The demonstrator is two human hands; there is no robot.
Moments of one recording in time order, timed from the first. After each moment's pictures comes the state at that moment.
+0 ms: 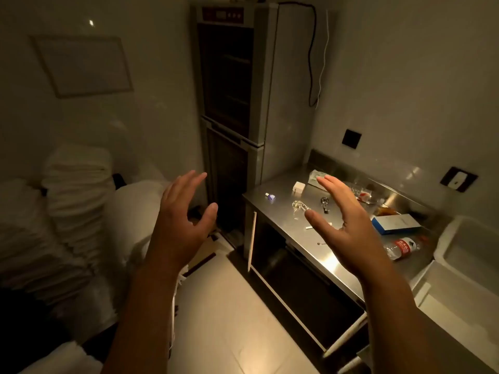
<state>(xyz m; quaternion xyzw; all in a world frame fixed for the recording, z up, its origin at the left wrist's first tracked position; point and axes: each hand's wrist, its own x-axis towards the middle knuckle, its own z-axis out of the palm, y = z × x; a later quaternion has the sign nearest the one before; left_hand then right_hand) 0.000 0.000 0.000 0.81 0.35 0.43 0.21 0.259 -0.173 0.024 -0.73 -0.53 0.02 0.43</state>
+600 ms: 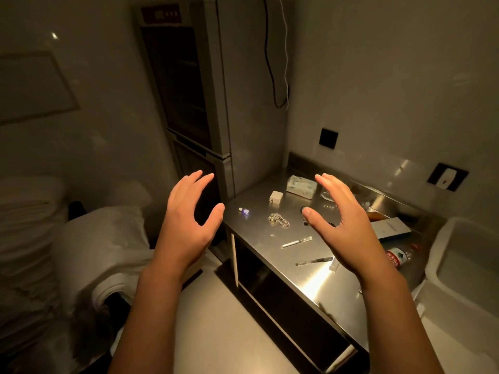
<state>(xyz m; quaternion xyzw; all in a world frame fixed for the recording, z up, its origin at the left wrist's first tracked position) 0.193 0.039 0.006 0.83 0.32 0.39 0.22 0.432 -0.141 0.010 -0.76 -0.47 0.04 0.45</state>
